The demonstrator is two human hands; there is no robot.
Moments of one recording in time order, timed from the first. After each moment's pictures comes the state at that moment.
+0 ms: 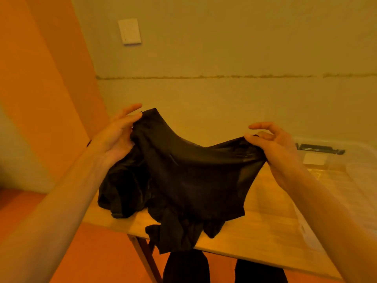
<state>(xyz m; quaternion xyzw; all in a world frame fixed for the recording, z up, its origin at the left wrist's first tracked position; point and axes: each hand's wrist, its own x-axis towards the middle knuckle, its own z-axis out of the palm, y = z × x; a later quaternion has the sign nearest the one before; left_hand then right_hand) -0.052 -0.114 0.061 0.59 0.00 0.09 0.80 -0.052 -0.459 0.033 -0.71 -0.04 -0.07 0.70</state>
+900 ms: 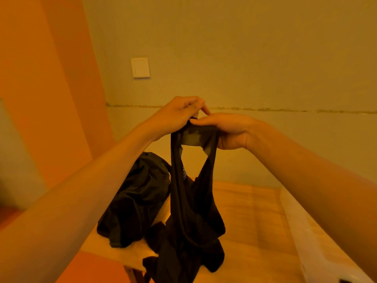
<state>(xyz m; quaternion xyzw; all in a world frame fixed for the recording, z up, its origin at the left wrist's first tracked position) -0.012 -0.209 0.175 0.89 -0.19 0.14 0.39 0.007 -0.377 0.167 -0.70 -0.19 0.28 0.63</state>
